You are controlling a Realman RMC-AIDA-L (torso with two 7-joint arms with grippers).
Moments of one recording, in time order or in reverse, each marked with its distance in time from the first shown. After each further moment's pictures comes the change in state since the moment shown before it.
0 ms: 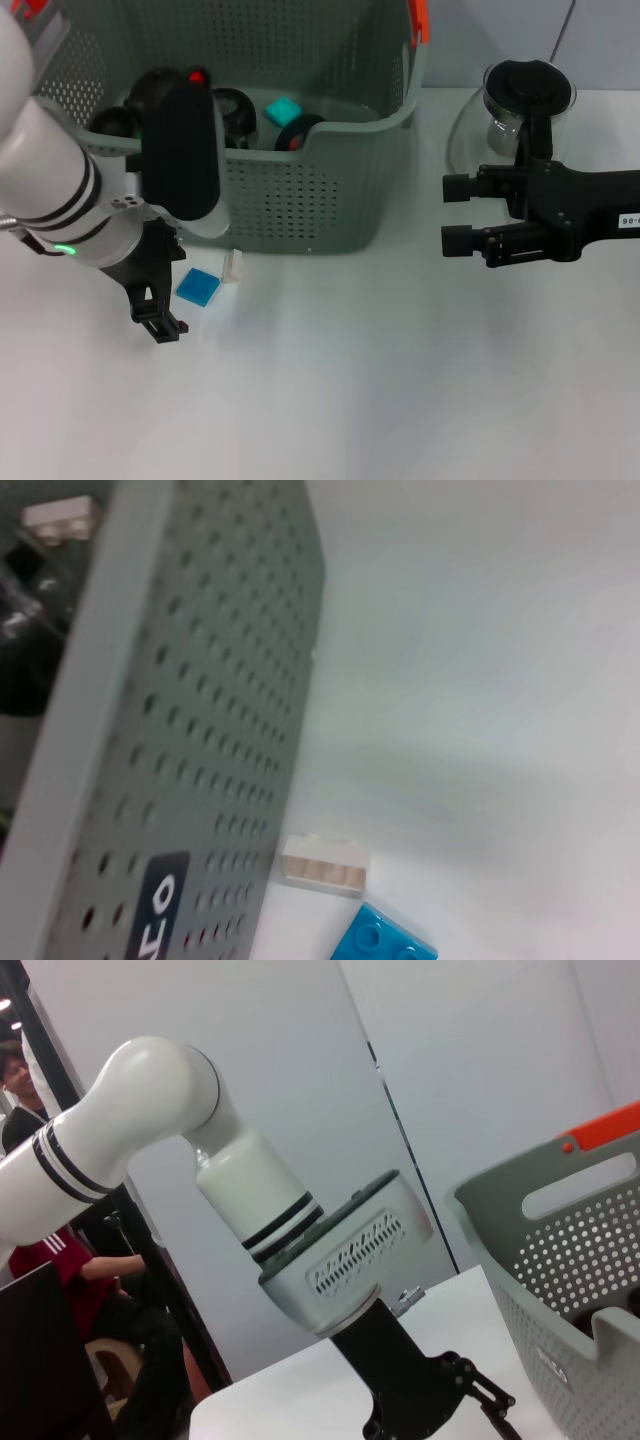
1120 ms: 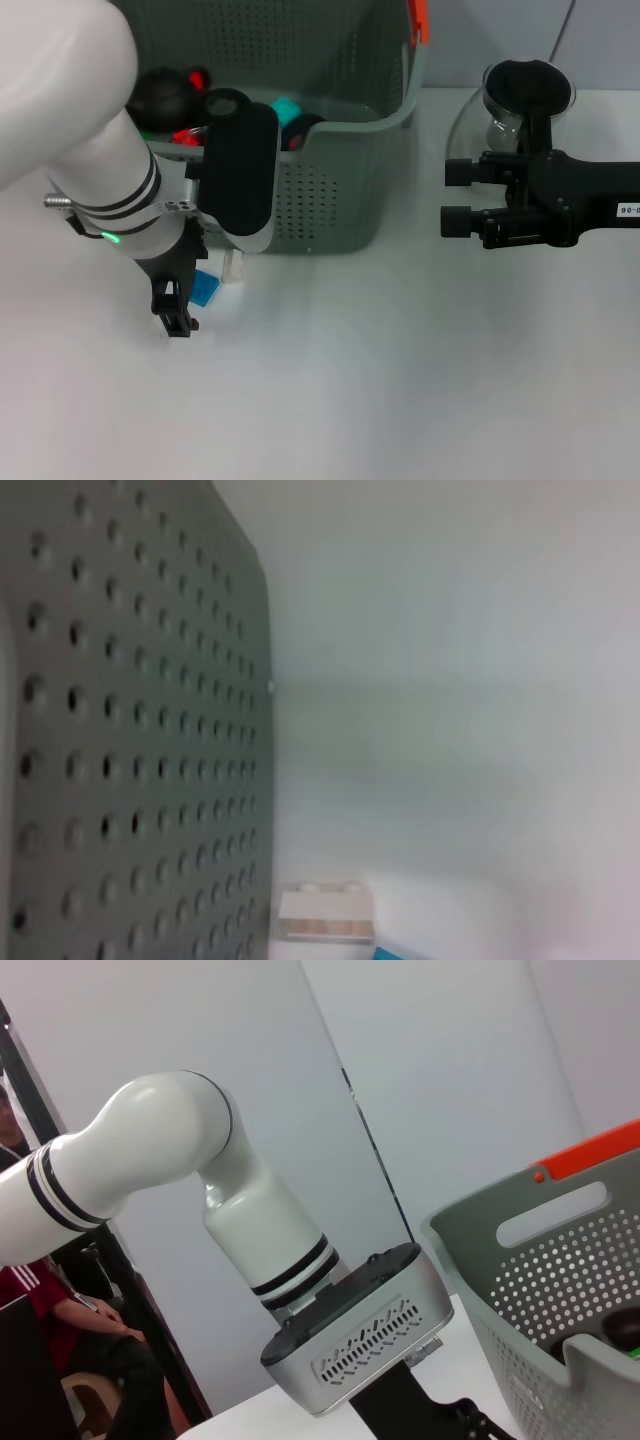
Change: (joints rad) left arm -0.140 0.000 0.078 0.181 0.055 -0.051 0.029; right arm -0.007 0.012 0.034 0.001 0.012 0.020 0.000
